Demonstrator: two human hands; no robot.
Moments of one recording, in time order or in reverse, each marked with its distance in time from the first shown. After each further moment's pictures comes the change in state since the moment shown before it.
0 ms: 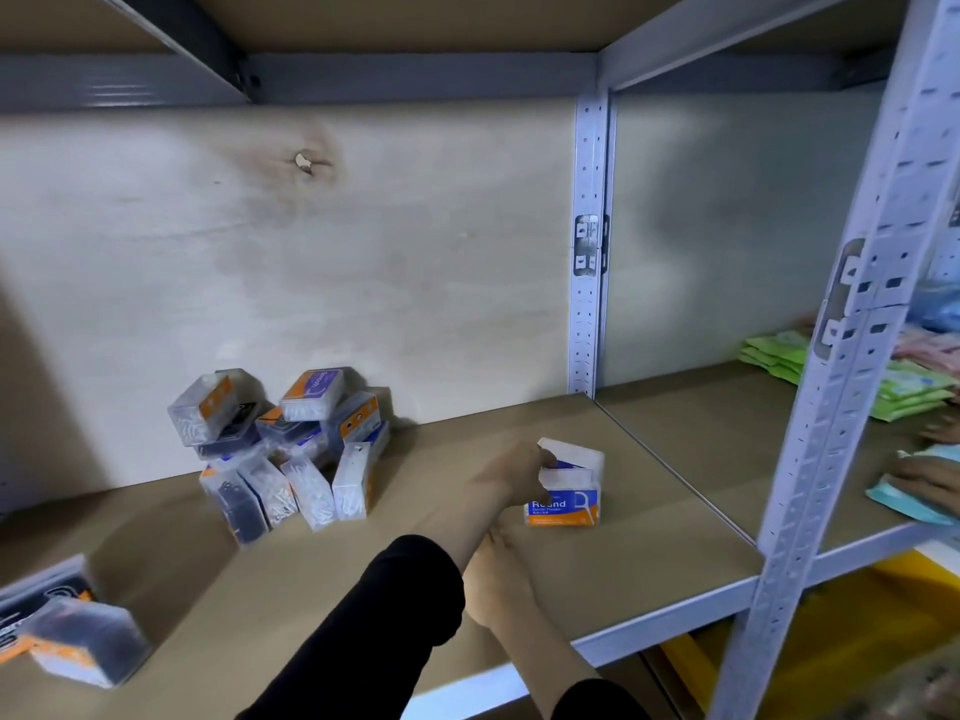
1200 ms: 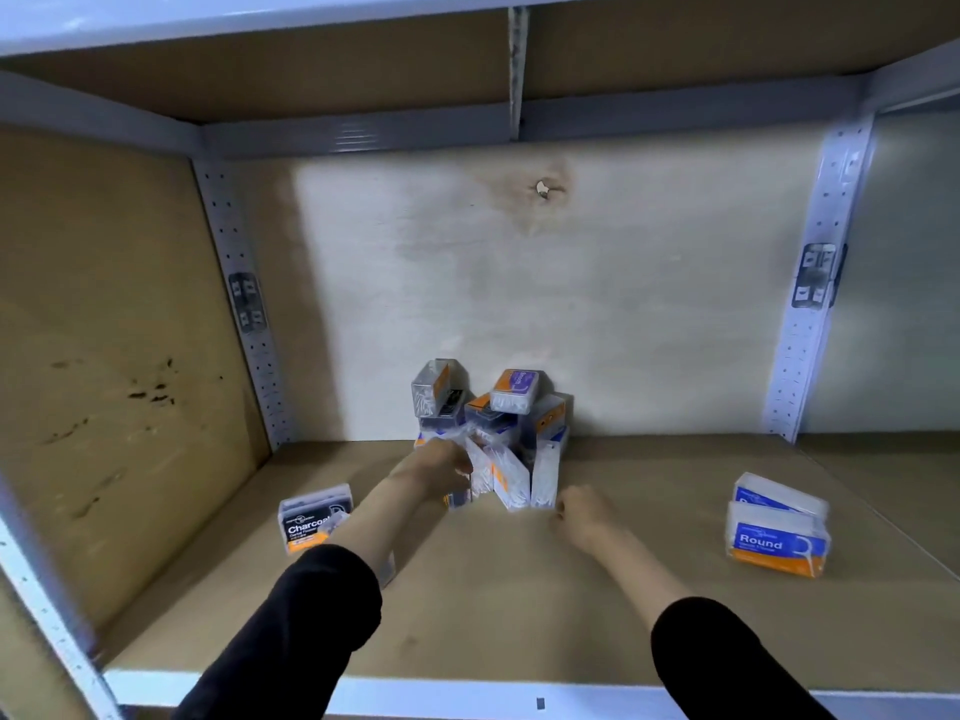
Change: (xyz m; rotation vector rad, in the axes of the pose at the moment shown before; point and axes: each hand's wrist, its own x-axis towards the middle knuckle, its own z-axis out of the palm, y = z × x) left_hand -0.196 -0.211 -0.090 0.043 0.208 -0.482; right_hand 0.042 -0.114 -0.038 0.087 -0.063 -0.057
